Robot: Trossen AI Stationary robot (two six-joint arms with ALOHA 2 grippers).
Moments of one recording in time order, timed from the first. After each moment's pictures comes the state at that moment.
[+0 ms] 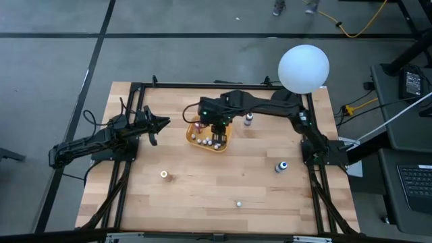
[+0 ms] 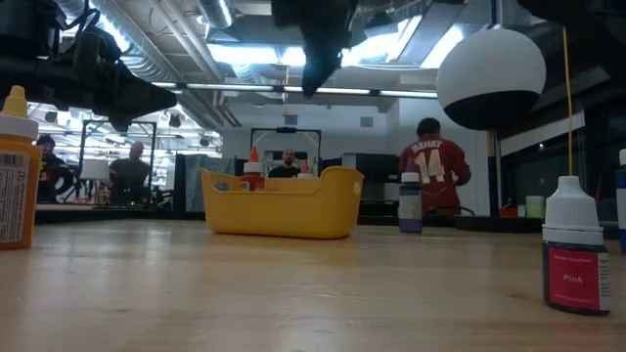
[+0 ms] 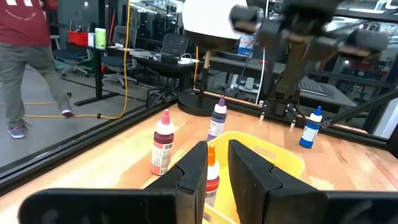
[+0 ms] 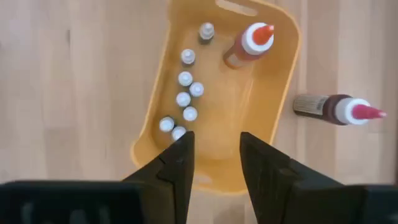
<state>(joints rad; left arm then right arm) 0.36 0.02 0.01 0.03 -0.01 -0.17 -0.08 2.19 2.32 -1.36 0.04 -0.06</state>
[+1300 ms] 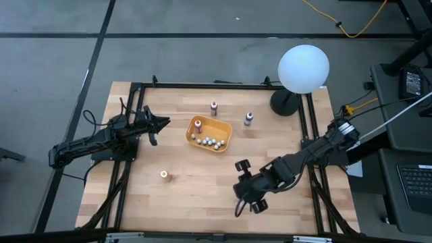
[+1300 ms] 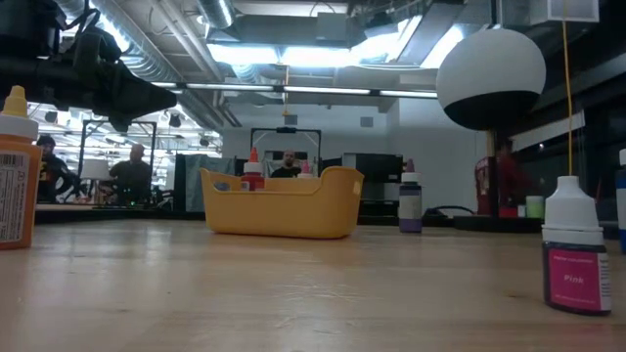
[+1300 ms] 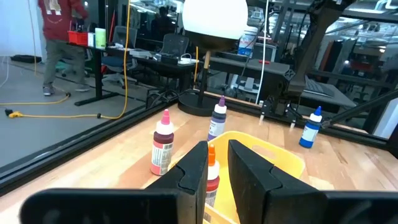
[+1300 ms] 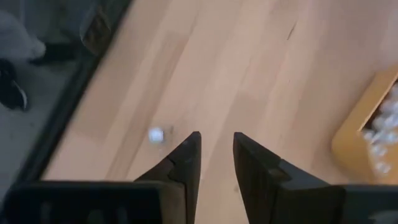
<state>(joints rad) 0.36 0.02 0.01 0.03 -0.01 -0.17 0.55 1.76 1.57 -0.90 0.15 0.10</state>
